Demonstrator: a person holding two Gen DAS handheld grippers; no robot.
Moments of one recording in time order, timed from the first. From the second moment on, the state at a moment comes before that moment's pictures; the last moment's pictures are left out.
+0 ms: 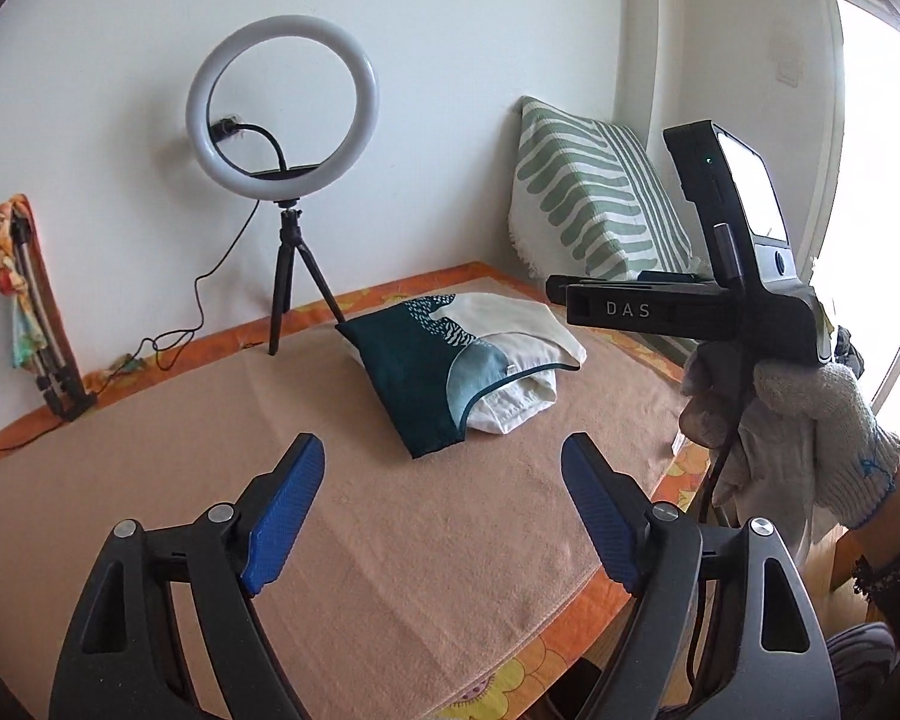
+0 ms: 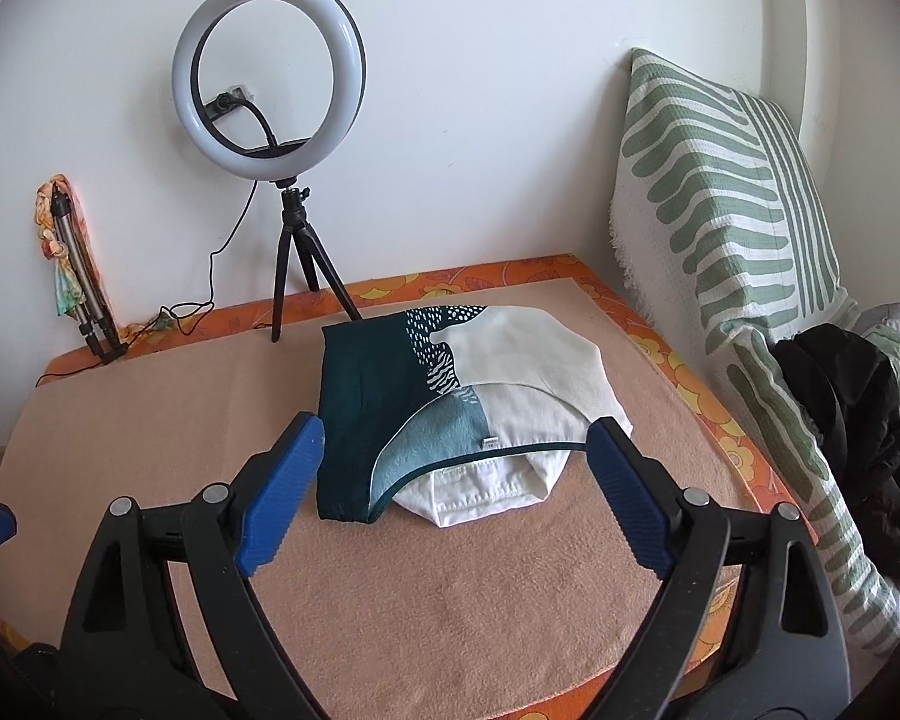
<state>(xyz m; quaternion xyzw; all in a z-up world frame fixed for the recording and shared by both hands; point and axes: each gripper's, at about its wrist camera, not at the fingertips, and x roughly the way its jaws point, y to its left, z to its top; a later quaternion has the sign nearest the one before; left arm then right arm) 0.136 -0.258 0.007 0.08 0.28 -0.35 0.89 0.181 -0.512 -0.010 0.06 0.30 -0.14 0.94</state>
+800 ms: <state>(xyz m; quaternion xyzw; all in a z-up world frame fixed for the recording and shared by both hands) 0.129 -0.208 -0.019 0.09 0.28 -0.28 0.91 0.106 -0.476 -0.032 0.13 0.23 -0.17 0.95</state>
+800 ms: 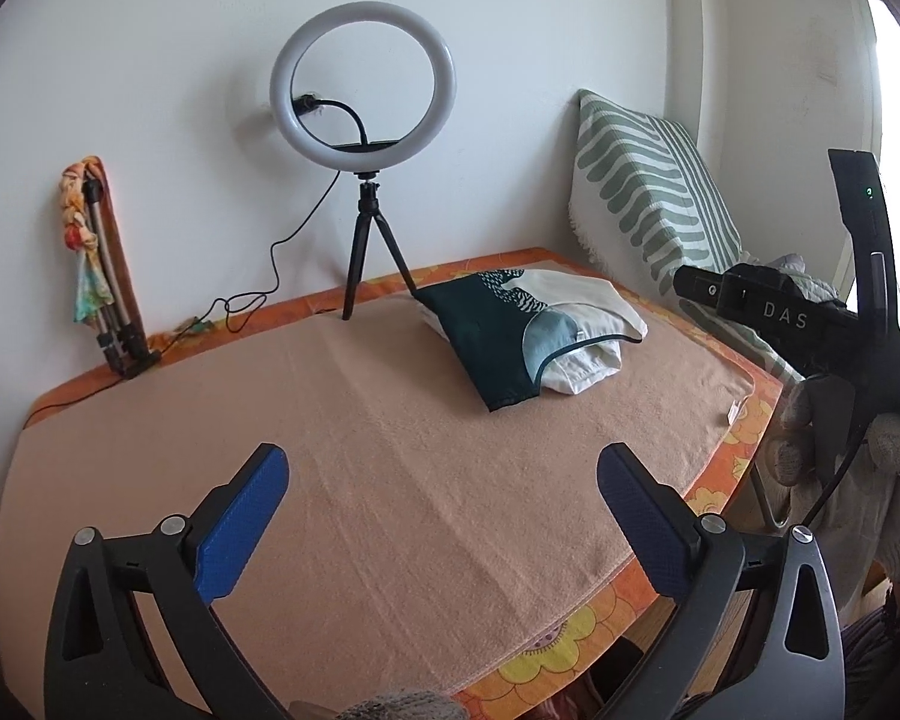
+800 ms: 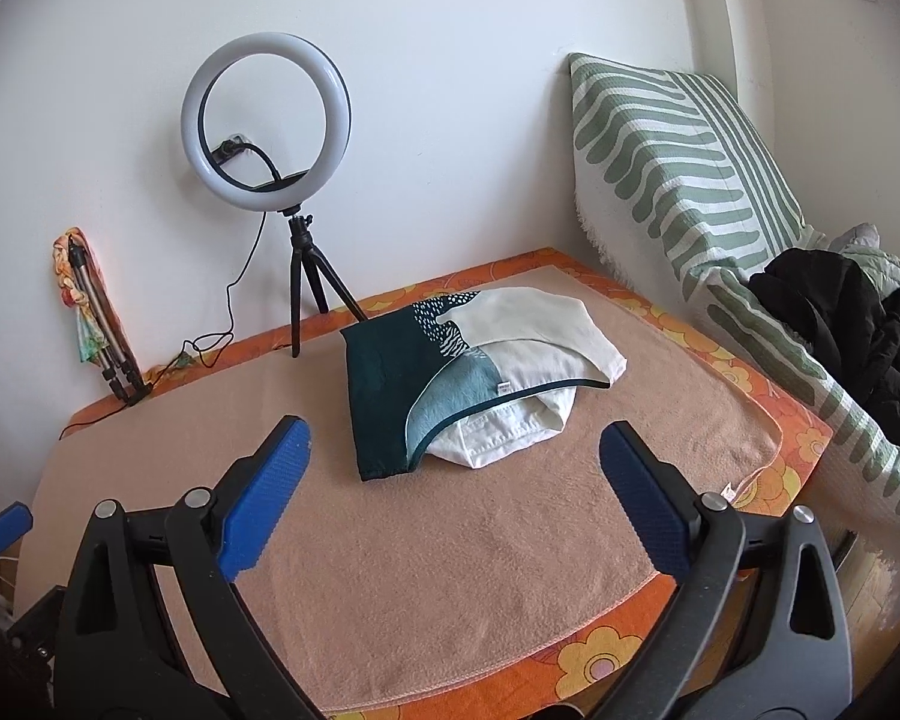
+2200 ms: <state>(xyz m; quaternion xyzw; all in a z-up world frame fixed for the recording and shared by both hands) 0.118 -0.196 -0.030 0.13 0.25 -0.25 0.92 0.116 -0.466 -0.062 0.10 0.24 -0.21 0.94</state>
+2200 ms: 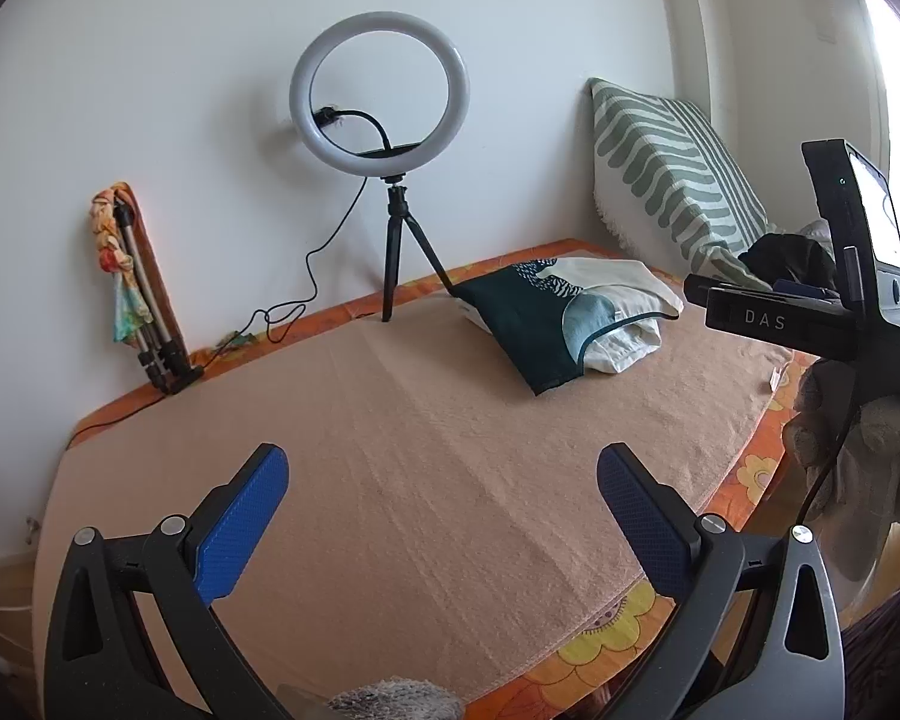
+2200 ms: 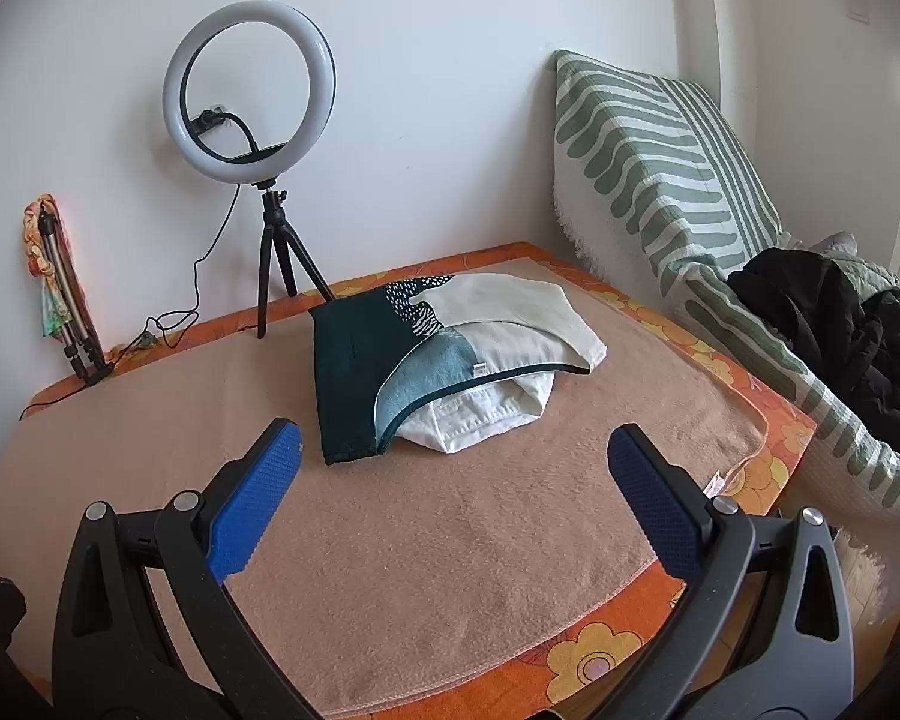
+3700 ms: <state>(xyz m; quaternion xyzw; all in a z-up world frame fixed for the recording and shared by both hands) 0.105 -0.197 -0.027 0.14 0.25 -0.26 0.92 0.117 -0.473 -0.062 0.12 0.24 -0.21 0.94</state>
